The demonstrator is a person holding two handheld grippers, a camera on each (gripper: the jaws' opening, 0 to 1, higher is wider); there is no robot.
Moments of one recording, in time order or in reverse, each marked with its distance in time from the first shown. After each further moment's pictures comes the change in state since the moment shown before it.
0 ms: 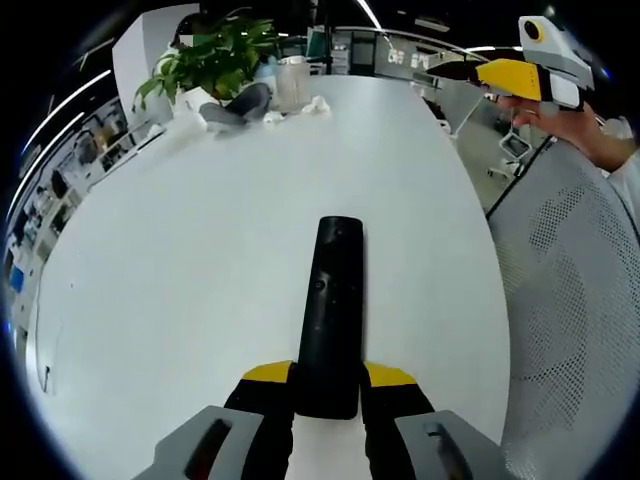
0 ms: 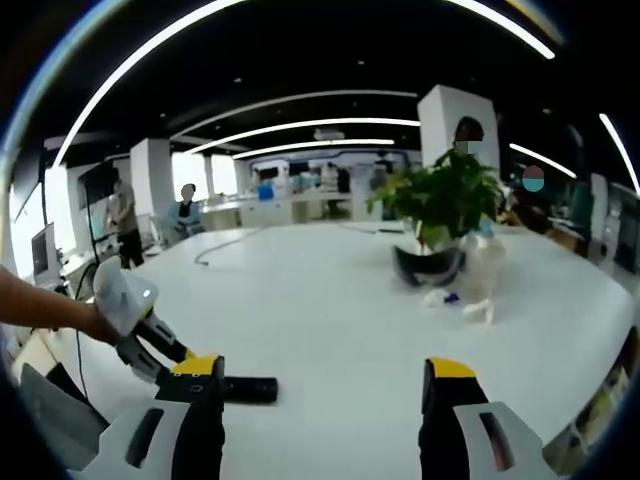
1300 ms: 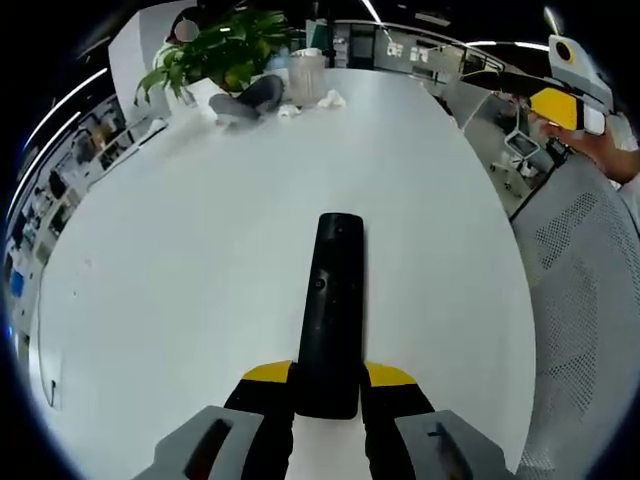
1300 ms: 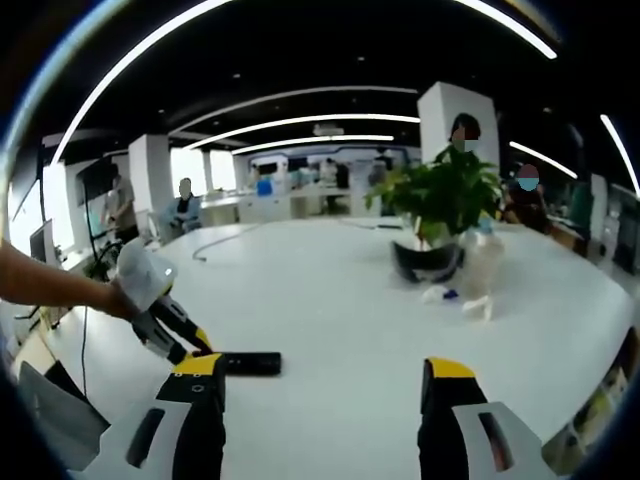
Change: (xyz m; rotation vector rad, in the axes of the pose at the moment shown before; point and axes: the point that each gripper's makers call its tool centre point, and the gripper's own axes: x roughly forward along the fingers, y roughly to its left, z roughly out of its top) left arm 0.004 0.040 0.007 0.005 0.029 0.000; right arm 0.001 -0.001 -0.003 -0.001 0.019 -0.008
